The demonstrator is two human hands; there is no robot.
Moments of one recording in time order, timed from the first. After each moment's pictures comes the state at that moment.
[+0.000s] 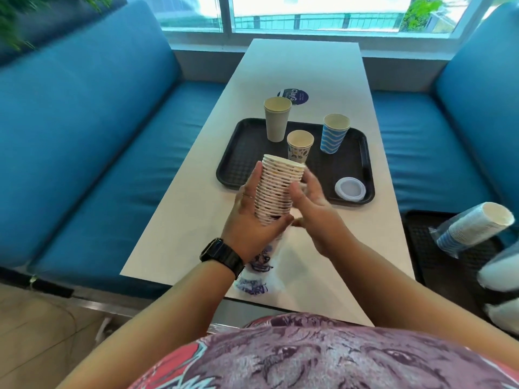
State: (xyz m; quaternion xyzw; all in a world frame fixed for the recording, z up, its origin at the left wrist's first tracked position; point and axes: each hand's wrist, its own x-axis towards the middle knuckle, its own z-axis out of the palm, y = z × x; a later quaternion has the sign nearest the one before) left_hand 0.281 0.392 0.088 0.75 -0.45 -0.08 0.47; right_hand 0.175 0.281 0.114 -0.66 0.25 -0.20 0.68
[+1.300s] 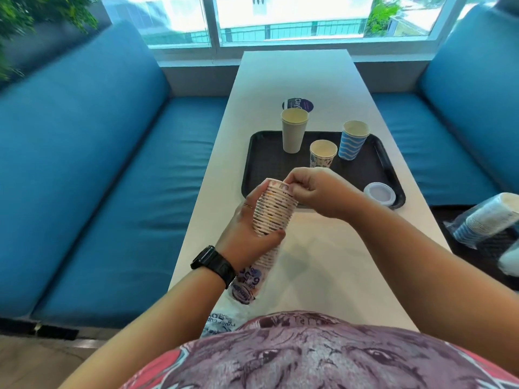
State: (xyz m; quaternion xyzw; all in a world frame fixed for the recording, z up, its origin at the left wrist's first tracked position) left_hand 0.385 0.442 0.095 0.73 -0.48 -0.22 0.44; right_hand 0.268 0.283 0.164 -0.91 0.22 -0.08 0.34
